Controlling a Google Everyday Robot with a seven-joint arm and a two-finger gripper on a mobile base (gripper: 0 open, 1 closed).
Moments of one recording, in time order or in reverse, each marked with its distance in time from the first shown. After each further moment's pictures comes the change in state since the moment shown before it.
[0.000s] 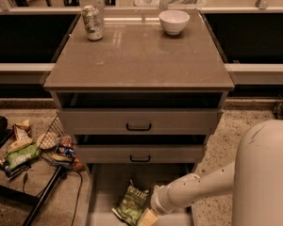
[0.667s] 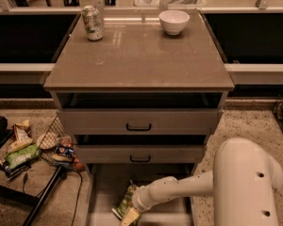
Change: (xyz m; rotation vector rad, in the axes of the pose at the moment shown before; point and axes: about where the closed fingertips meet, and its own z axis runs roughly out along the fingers) arm -0.042 -0.013 0.126 -0.091 -0.129 -0.143
